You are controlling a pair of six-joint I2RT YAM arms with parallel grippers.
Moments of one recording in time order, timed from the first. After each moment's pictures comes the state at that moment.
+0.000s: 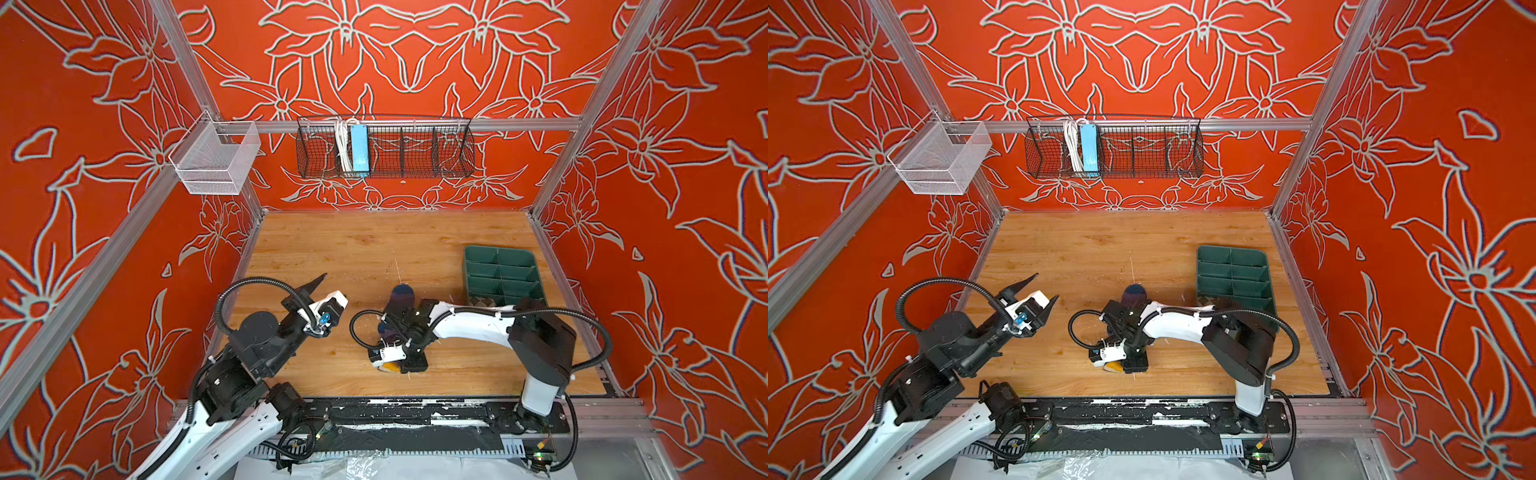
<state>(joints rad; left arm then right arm) -0.66 0.43 0.82 -0.49 -0.10 0.76 1.03 1.85 1.19 -0.86 -0.38 -0.66</state>
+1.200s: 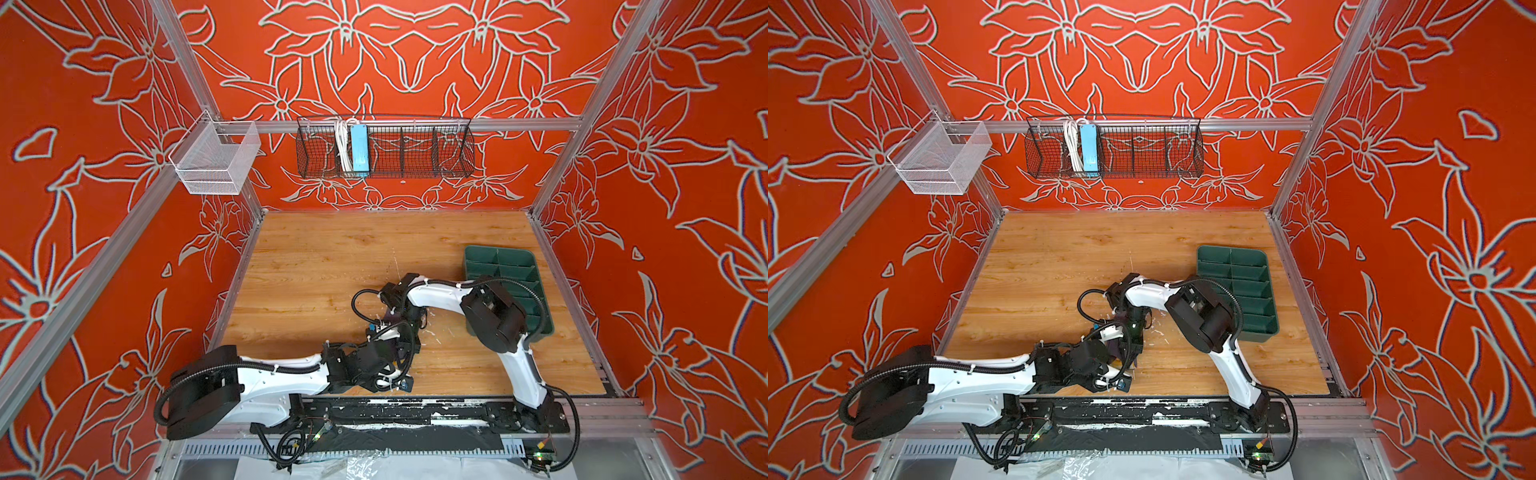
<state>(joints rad) -1.12 1.24 0.44 -0.16 -0.15 0.81 0.86 2.17 1.50 -1.21 -0.67 -0.77</state>
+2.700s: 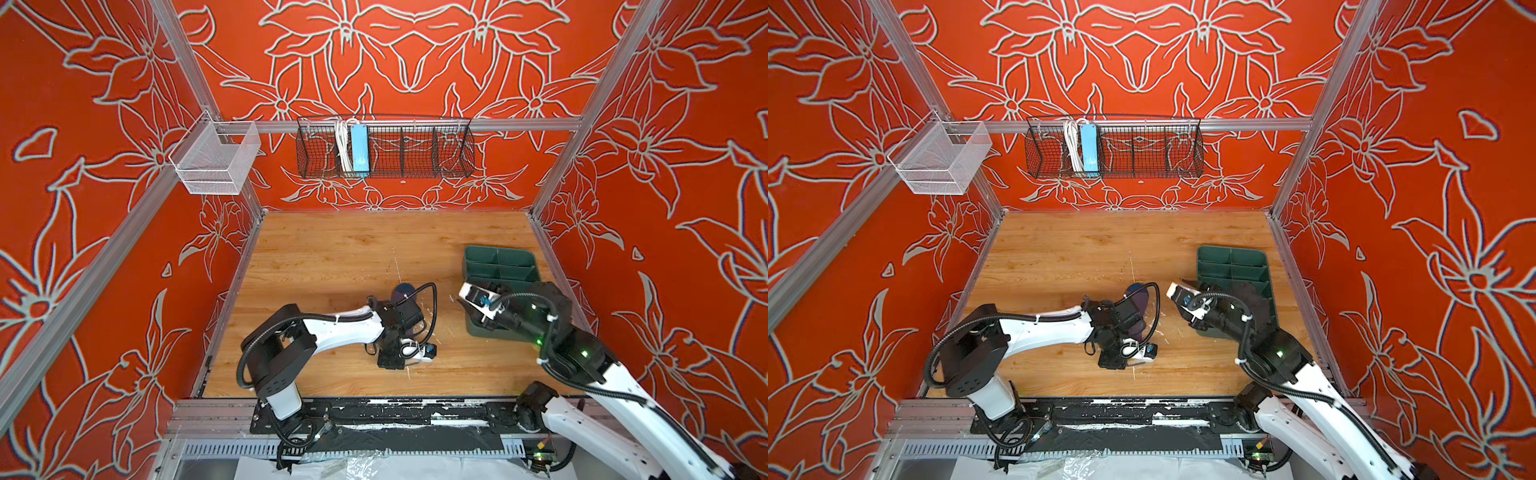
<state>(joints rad) -0.93 1.73 1.06 -0.78 0.26 0.69 0.63 0.63 0.77 -0.45 -0.19 -0.68</state>
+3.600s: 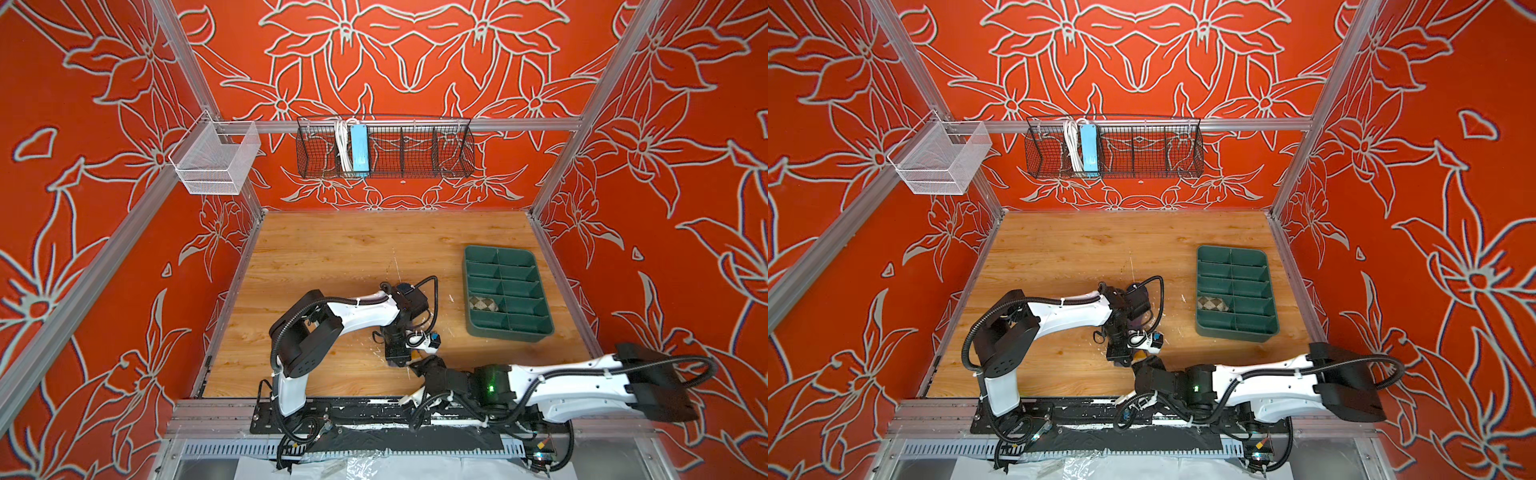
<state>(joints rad) -0.88 1.88 1.22 -0.95 0.37 0.63 1.45 1.22 0.50 -0.17 0.38 -0.85</state>
